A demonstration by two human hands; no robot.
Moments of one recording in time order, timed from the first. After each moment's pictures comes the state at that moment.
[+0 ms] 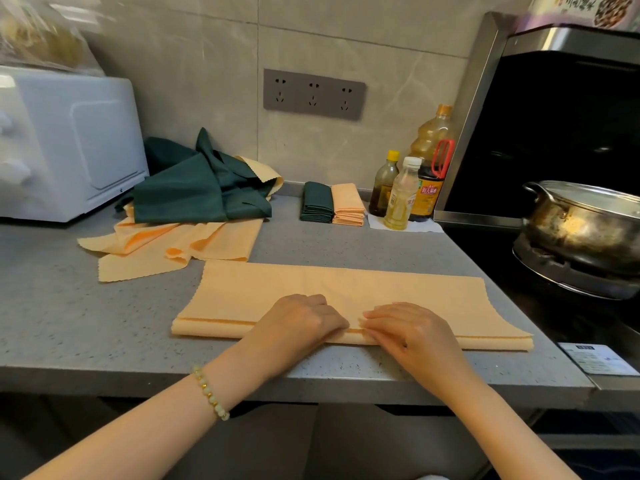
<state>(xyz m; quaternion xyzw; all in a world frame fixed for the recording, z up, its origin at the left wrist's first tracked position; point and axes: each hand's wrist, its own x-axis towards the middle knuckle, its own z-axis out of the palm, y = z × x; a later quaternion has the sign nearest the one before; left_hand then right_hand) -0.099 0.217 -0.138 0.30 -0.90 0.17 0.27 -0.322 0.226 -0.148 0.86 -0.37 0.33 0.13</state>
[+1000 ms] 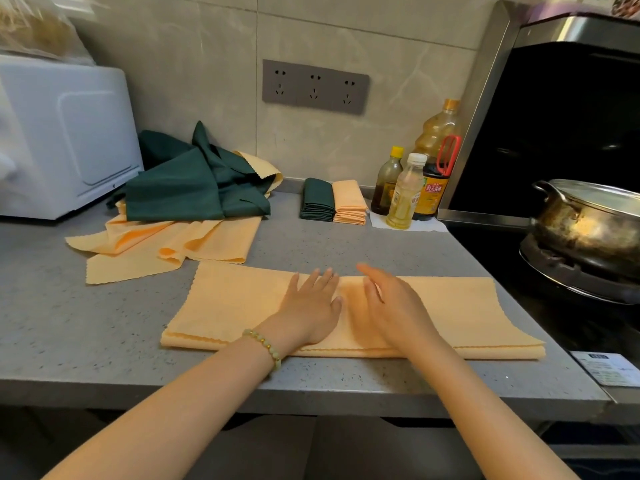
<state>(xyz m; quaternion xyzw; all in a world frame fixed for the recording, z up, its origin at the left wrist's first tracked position) -0.131 0.158 -0.148 0.59 -0.80 -0.09 0.03 -0.277 0.189 -0.114 0.76 -0.59 0.26 -0.08</state>
